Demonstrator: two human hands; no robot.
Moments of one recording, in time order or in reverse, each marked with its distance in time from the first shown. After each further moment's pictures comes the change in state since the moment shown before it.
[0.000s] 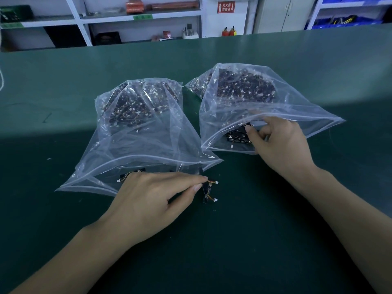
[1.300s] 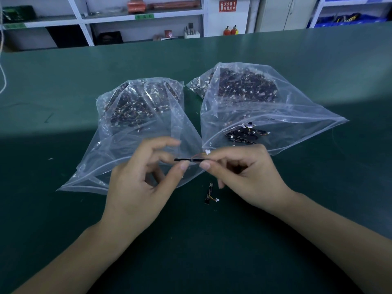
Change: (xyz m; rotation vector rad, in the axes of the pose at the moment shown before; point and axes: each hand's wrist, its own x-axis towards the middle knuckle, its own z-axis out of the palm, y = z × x) left_hand 0.003 0.002 0.001 -0.332 0.350 -0.262; right_hand -0.049 -0.064 0.013 0.782 -0.274 -0.264
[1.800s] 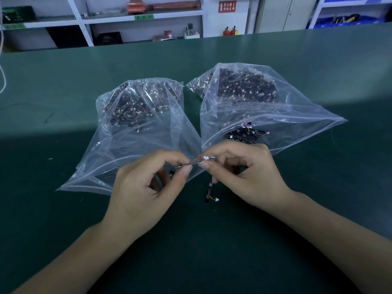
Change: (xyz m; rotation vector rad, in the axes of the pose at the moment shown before) left_hand -0.001 -0.002 0.003 0.004 -0.055 0.074; right_hand 0.000 0.001 -0.002 -0.070 -0.002 -0.081
